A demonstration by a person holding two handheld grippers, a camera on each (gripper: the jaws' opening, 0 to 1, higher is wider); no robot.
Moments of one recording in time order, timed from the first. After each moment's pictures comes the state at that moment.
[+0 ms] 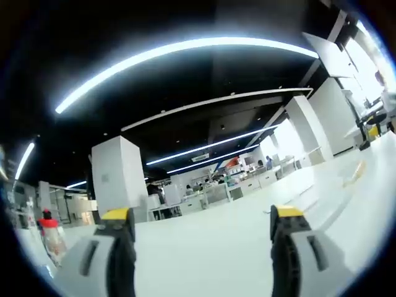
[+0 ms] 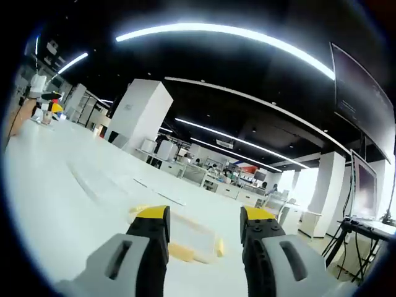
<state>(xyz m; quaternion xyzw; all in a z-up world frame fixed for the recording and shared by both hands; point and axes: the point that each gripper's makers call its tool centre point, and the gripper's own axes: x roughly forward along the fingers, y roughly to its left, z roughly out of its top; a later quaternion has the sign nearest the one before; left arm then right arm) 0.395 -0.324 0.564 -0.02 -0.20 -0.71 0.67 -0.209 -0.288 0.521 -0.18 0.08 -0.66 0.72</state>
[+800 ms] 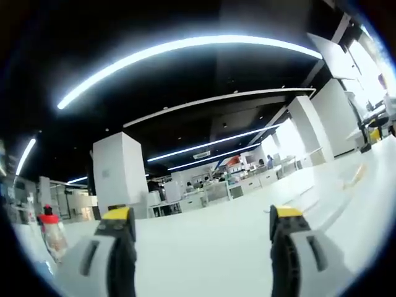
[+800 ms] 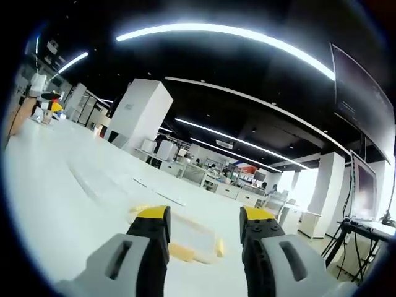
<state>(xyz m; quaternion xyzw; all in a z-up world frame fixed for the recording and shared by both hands) 0.401 -0.324 0.561 -0.03 -0.19 -0.71 0.67 -0.208 -0.290 0.521 -0.18 0.08 -0.66 0.72</state>
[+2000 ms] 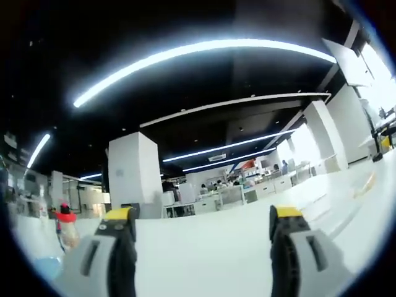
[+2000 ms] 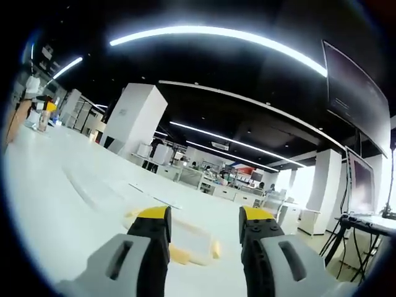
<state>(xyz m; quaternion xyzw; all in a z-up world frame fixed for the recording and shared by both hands) 0.434 -0.300 0.581 -0.05 -0.19 -0.67 0.72 -0.219 -0.282 0.530 -0.18 0.05 -0.67 0.72</state>
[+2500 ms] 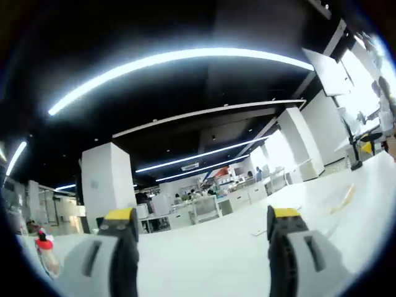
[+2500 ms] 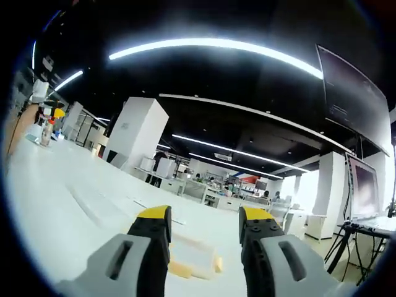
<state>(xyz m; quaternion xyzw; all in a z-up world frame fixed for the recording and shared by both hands) 0.349 -0.309 0.637 -0.05 -0.21 -0.76 0.62 -0.212 -0.270 0.564 -0.19 0.01 -0.65 0.73</state>
